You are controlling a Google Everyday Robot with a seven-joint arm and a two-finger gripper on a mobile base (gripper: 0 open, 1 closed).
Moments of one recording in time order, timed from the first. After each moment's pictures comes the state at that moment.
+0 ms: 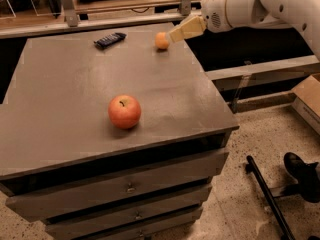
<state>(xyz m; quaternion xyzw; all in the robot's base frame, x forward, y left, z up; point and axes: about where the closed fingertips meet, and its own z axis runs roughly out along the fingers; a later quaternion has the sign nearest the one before) 0.733 -0.089 0.969 -0.41 0.73 0.17 0.52</state>
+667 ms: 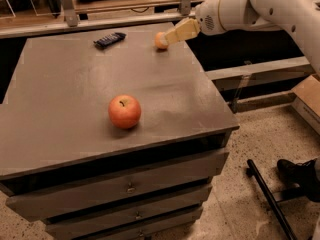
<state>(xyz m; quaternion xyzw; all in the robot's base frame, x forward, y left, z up) 0.741 -0.079 0.956 -0.40 0.74 0.19 0.51</state>
